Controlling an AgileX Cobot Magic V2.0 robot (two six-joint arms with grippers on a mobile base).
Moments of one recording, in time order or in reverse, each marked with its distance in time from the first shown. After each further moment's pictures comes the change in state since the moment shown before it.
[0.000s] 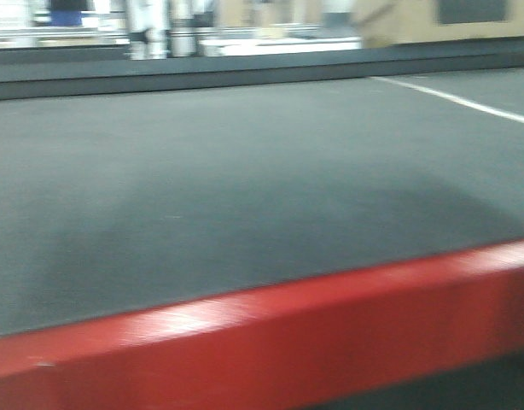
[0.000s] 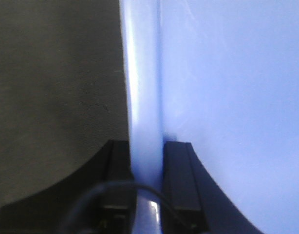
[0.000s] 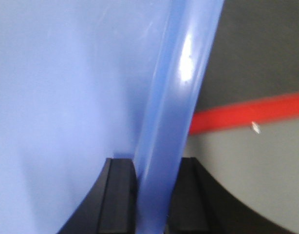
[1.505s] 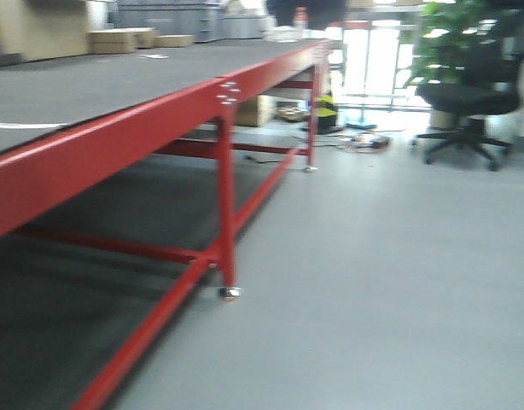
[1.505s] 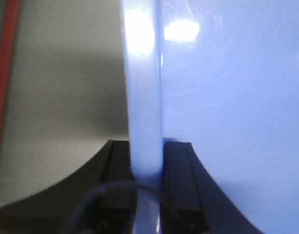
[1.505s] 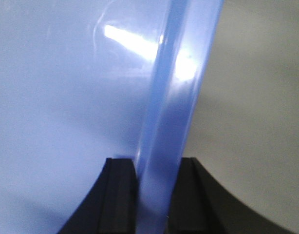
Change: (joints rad) left arm 0.000 0.000 0.000 -0.004 -0.001 0.000; right arm 0.000 0.000 0.000 -0.004 0.002 0.000
